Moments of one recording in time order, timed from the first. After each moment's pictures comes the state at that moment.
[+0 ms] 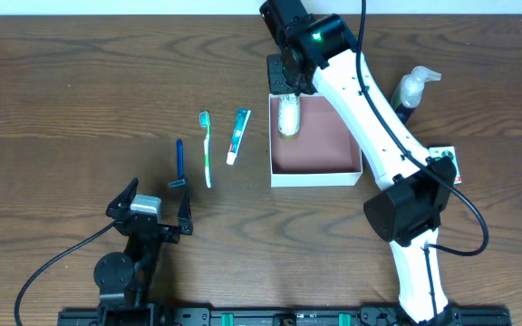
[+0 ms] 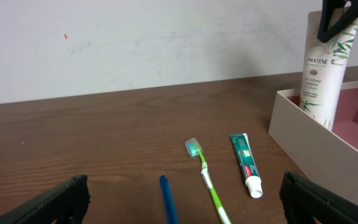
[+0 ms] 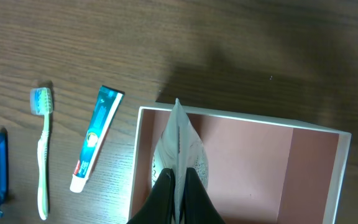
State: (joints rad) left arm 0.03 0.01 0.02 -0.10 0.21 0.04; right arm 0.53 2.25 2.37 -1.30 0.12 0.42
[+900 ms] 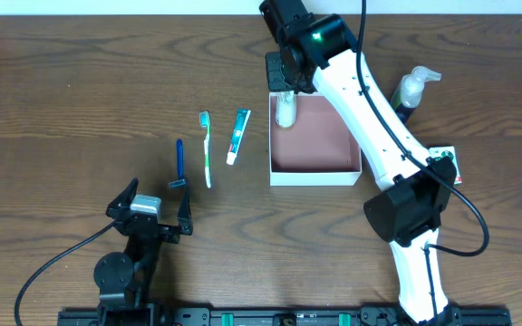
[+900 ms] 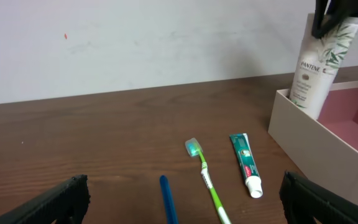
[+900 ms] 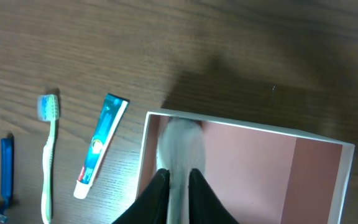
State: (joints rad) left arm 0.03 0.01 0.02 -0.10 0.21 0.04; right arm 0.53 2.25 2.37 -1.27 0.12 0.41
